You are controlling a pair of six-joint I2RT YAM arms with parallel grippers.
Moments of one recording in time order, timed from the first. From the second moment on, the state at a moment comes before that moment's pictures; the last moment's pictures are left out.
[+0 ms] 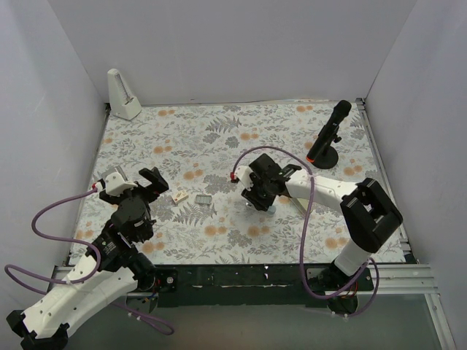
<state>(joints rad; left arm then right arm) -0.77 0.44 0.60 -0.25 -1.06 -0.47 0.80 1.67 1.06 -0.51 -0.18 -0.39</state>
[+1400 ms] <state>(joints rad) -0.77 0.09 0.80 -0.24 -0.99 -0.37 0.60 0.37 0.62 -0.10 0.60 -0.08</state>
